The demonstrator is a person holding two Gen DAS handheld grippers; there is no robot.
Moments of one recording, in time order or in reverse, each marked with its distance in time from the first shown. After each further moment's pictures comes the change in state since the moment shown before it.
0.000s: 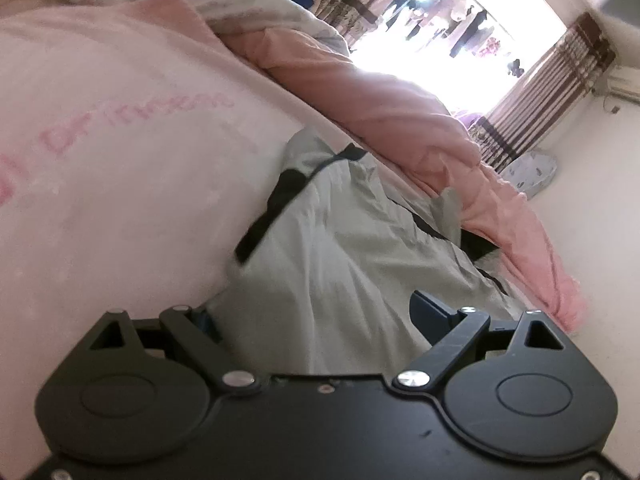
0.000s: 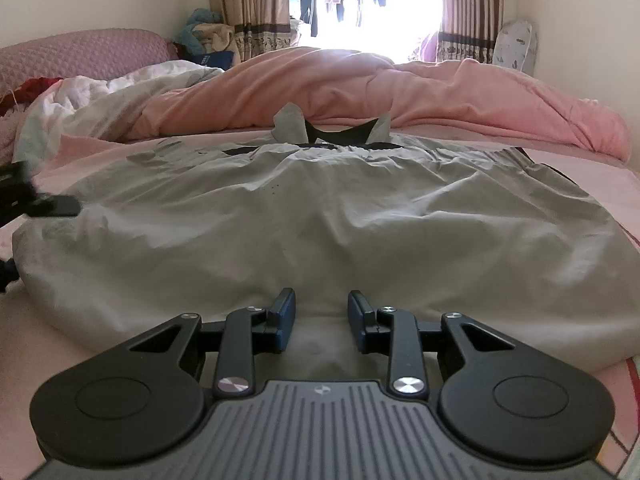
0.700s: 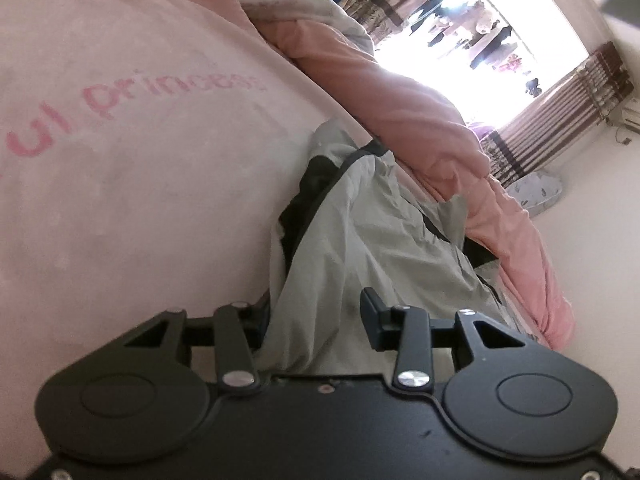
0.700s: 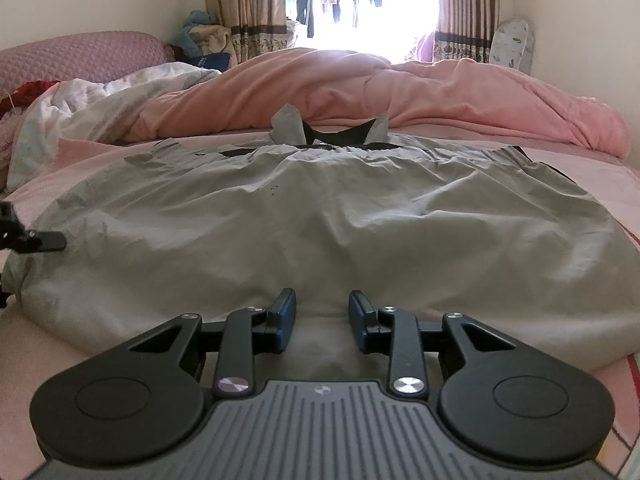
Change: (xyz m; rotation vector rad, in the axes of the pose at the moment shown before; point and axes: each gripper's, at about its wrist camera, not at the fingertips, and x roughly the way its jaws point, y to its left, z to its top) left arm -0.019 0.020 -0.006 -0.118 0.019 0.006; right arm 0.001 0.001 -0.001 0.011 -0.003 -0.002
